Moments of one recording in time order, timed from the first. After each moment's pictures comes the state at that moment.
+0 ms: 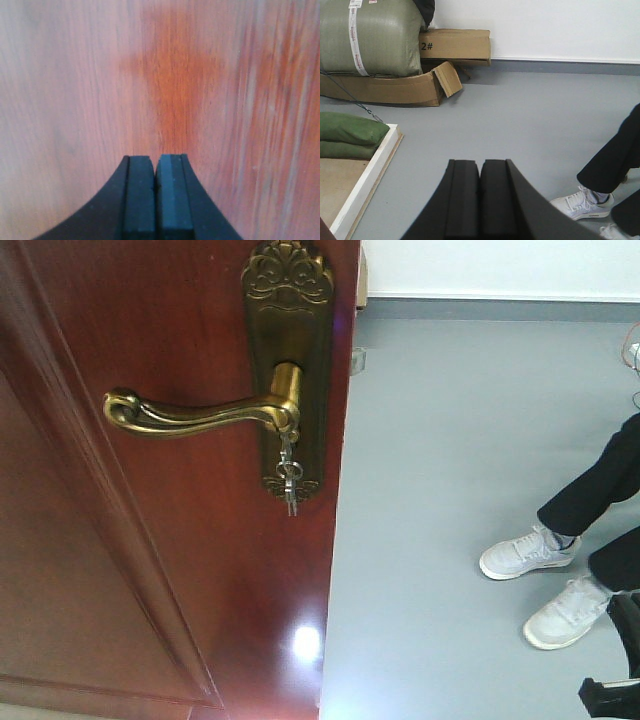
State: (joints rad) left arm -0.07 -0.01 0.03 0.06 0.10 -0.10; right arm 0.06 -0.01 0.03 0.07 0.38 -0.06
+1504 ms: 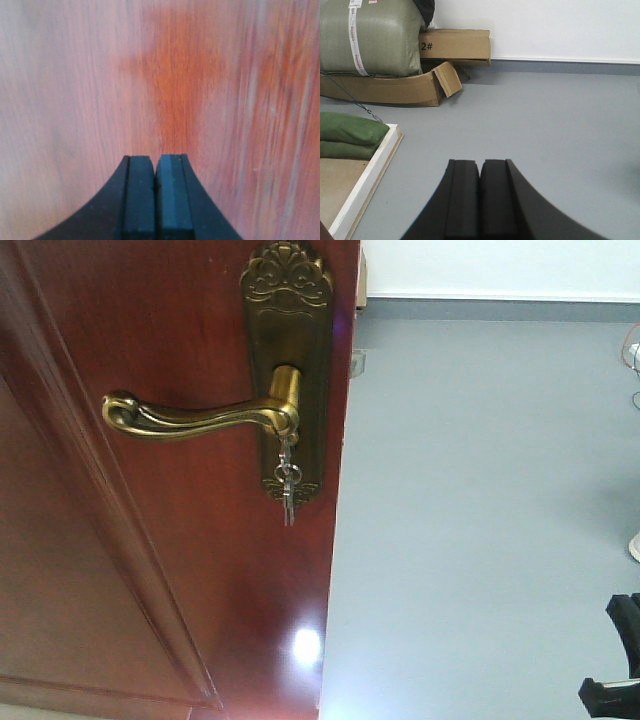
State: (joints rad) left arm -0.07 -0.01 0.03 0.06 0.10 -0.10; right arm 0.06 -0.01 0.03 0.07 0.38 -0.06
